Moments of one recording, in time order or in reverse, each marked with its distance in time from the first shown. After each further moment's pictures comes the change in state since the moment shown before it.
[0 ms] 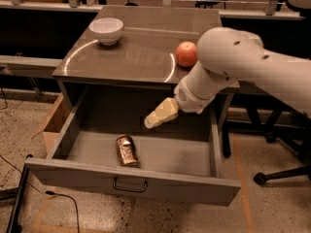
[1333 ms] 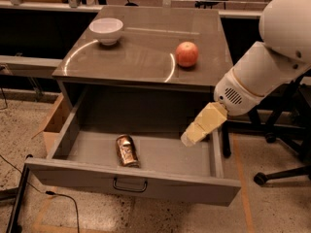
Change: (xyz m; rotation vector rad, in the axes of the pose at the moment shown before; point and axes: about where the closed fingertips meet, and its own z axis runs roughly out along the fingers) arm 0.074 0.013 -0.103 -0.078 0.045 -0.294
